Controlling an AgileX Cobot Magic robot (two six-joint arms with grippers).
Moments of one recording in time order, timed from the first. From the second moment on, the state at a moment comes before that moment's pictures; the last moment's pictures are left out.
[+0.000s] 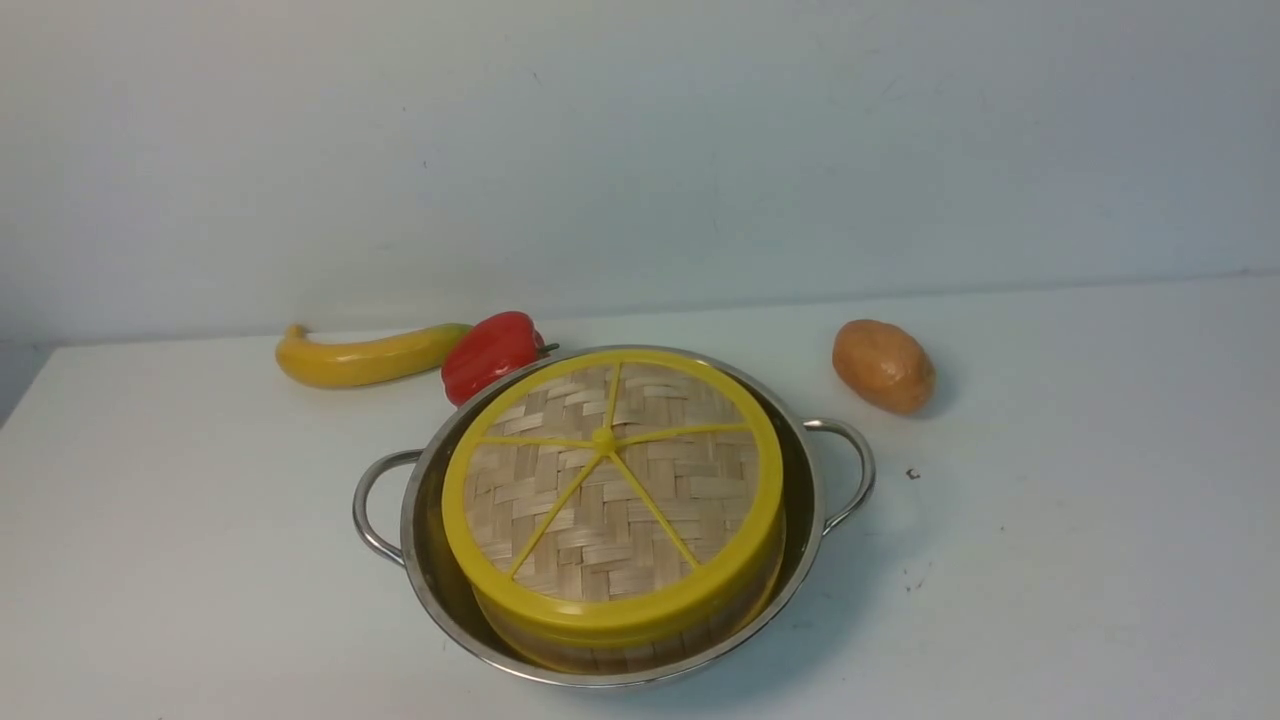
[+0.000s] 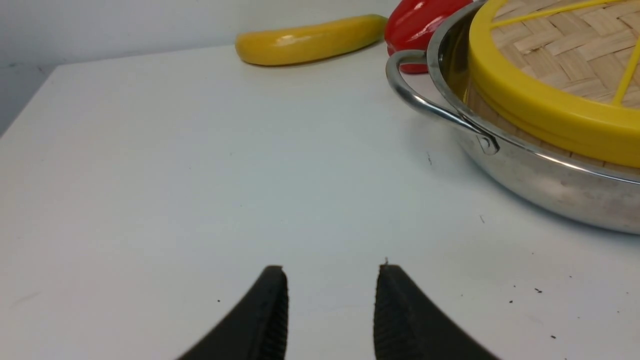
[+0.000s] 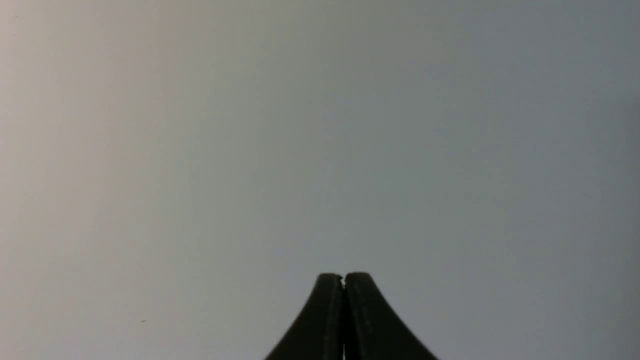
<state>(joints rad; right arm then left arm) 0.60 0.96 -2.19 -0.62 1.29 0.15 0.01 -0.01 0.03 -0.11 0.38 0.16</state>
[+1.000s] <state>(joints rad) 0.18 0.88 -1.23 -0.28 0.36 0.30 0.01 -0.01 0.03 -0.11 0.38 0.16</state>
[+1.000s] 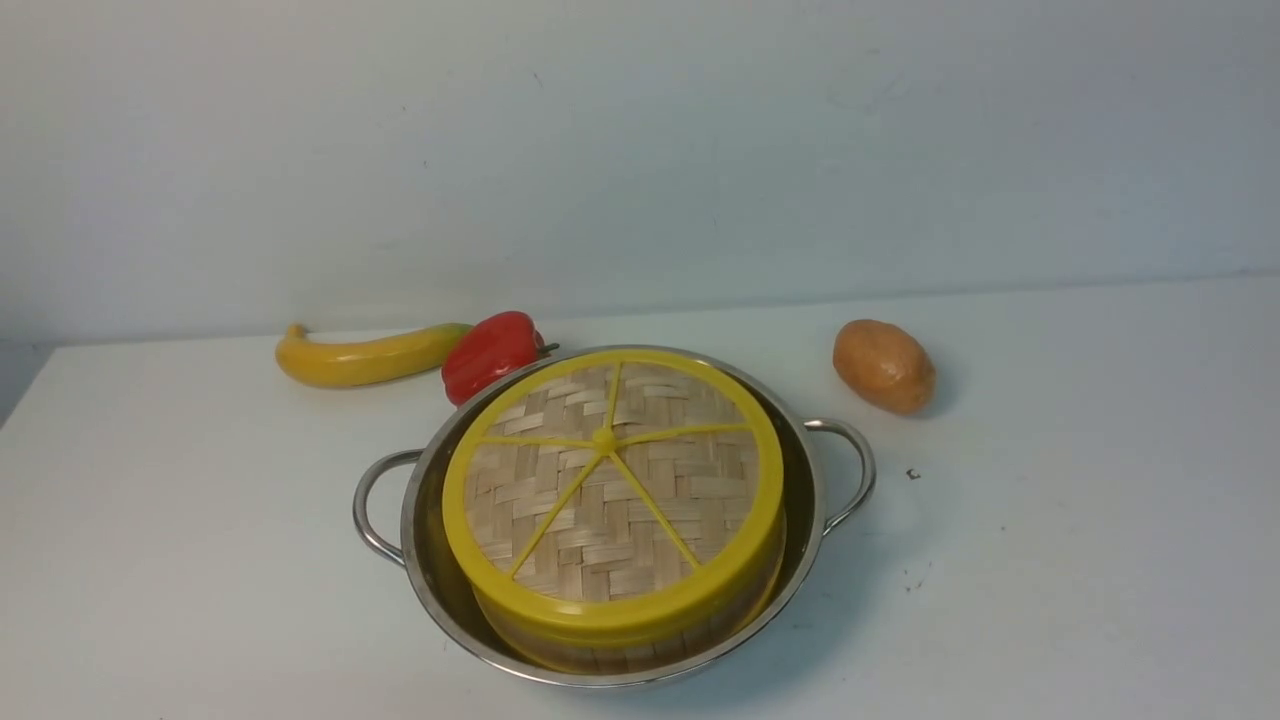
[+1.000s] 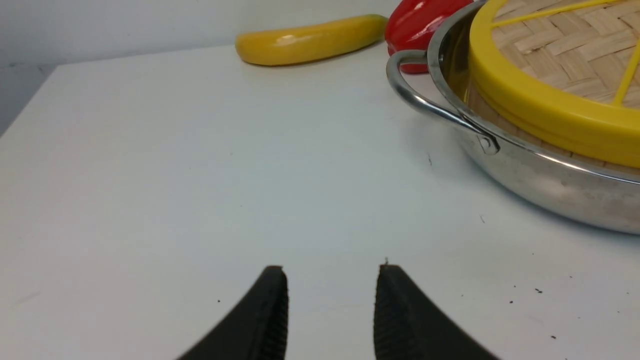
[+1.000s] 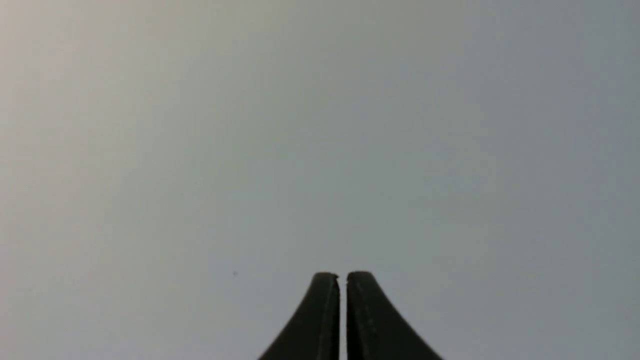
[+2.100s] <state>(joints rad) 0.04 0.00 -0.03 -0.35 0.17 0.40 0.01 -0.01 0.03 -0.11 0.38 0.16</state>
